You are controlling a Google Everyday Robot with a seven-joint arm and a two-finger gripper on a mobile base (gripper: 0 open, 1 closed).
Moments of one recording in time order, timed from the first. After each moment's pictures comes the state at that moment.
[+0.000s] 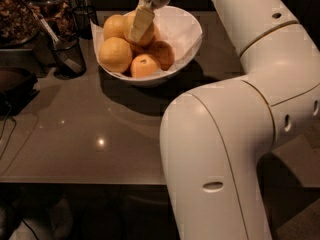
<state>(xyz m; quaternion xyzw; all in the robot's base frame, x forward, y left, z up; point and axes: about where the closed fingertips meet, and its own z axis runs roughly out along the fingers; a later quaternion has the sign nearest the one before) 0.719 0.041 0.970 -0.64 0.72 0.10 0.25</state>
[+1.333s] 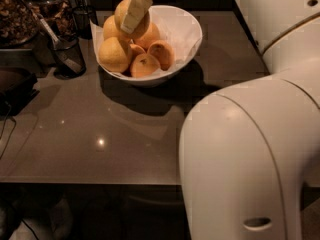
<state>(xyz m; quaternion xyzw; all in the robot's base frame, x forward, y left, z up) 0.697 0.047 1.015 -0.62 0.72 0.11 0.30</state>
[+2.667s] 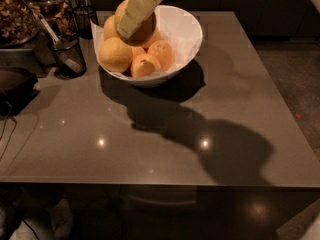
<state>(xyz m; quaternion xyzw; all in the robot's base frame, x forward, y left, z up) 0.602 0.036 1.042 -0.54 0.78 0.12 0.30</state>
